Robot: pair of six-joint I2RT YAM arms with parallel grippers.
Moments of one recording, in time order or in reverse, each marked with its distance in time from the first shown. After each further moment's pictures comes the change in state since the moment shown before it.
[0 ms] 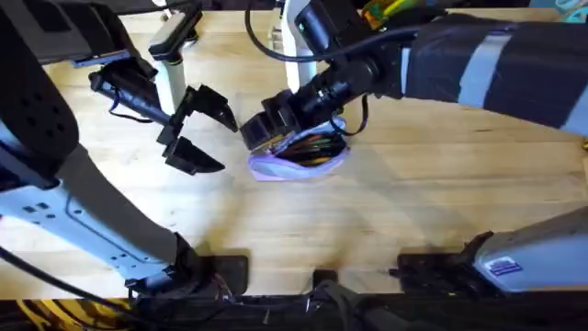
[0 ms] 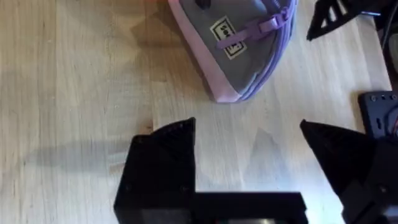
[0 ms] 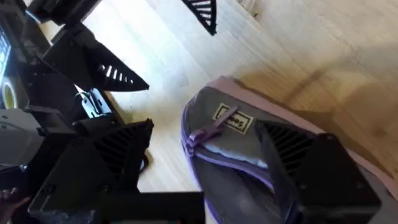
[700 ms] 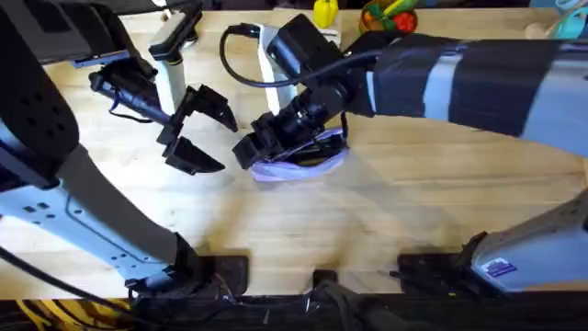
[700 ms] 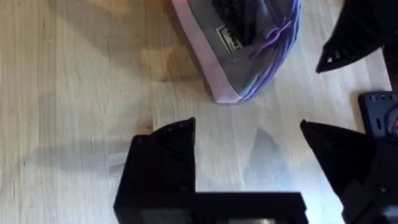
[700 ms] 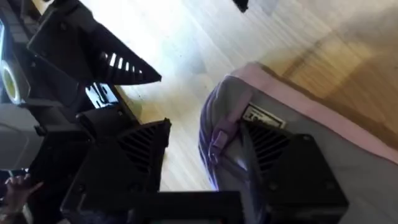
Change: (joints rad) left arm 0.000 0.000 0.000 0.000 0.000 0.000; right arm 0.102 0.061 0.008 -0.006 0.005 0.061
